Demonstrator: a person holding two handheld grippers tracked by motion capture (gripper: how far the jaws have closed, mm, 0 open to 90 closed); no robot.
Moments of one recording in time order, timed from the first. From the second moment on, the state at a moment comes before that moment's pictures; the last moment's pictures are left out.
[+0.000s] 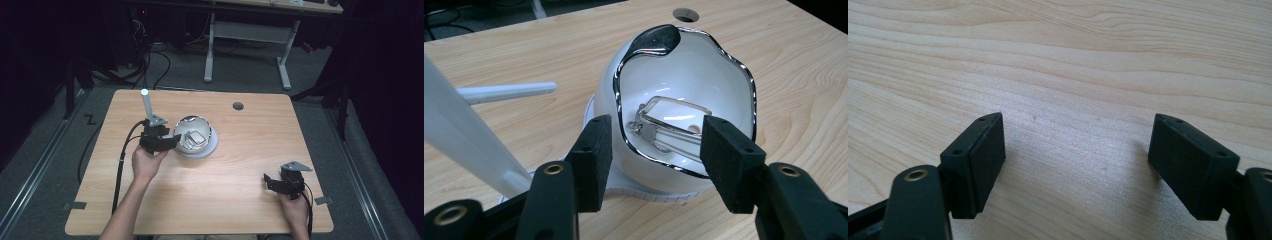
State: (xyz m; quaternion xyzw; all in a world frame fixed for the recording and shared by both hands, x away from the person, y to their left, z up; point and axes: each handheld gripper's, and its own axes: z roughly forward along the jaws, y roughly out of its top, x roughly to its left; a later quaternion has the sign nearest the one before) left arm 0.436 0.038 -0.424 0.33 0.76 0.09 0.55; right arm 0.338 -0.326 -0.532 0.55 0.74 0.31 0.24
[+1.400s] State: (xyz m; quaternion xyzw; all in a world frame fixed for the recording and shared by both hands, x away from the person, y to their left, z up) left arm 0.409 0.090 -0.416 0.29 0.77 0.10 0.56; right arm 0.338 -0.326 -0.532 0.55 0.74 0.31 0.24
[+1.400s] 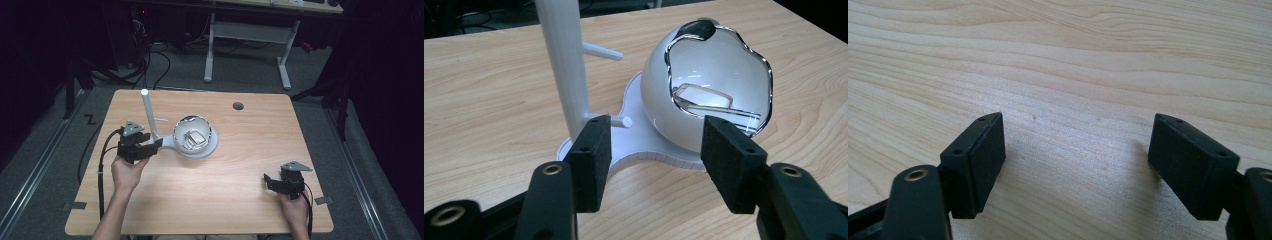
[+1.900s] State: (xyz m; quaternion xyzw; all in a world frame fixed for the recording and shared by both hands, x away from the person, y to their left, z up) left arm 0.402 0.108 -0.417 0.27 0.77 0.10 0.56; right arm 0.338 -0.326 -0.532 0.55 0.74 0.31 0.24
